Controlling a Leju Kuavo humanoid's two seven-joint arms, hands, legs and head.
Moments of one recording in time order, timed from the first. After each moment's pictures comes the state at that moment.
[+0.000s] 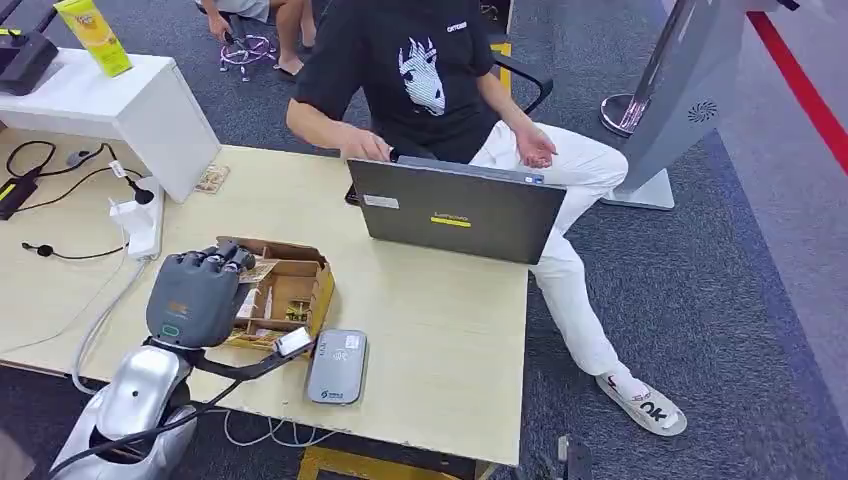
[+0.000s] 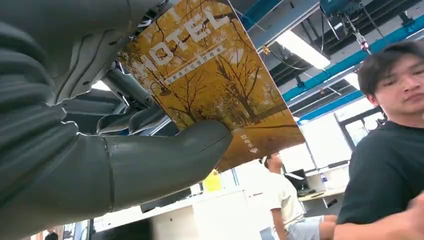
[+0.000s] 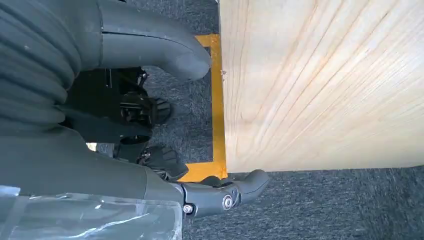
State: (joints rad) left arm -0.13 0.23 -0.14 -1.78 -1.57 0.20 -0.02; right arm -0.04 0.27 -0.38 -0.53 0.04 -0.14 -0.41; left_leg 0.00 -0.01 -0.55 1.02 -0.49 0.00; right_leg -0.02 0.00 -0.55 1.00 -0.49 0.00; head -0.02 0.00
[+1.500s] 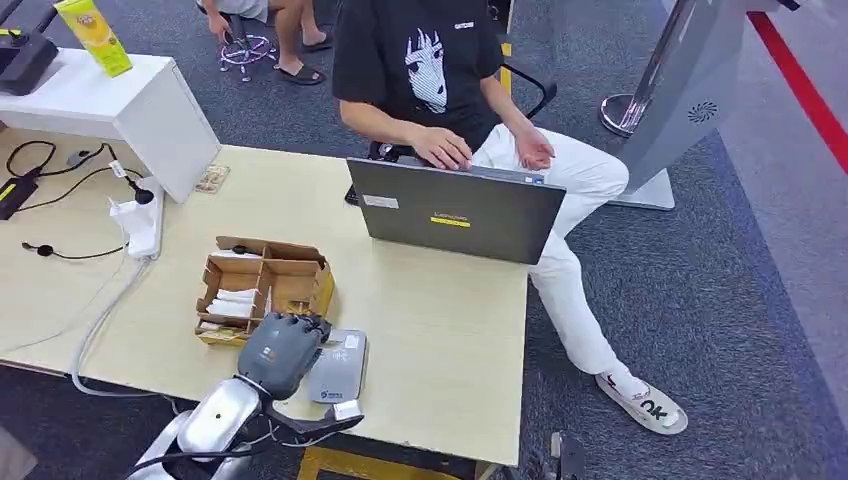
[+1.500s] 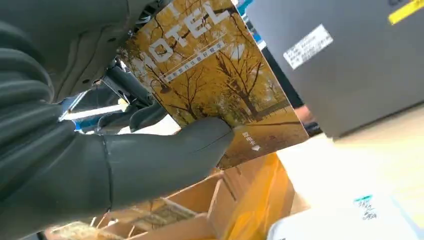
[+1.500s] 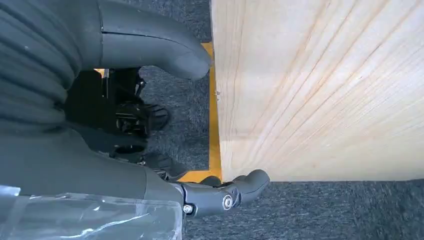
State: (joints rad) left arm -0.10 0.18 -0.33 -1.54 -1.55 0.11 -0.09; right arm -0.05 0.27 -0.32 -0.50 0.01 -0.14 -0.42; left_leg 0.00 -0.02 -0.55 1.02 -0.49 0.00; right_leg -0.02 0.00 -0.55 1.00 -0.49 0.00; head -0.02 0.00
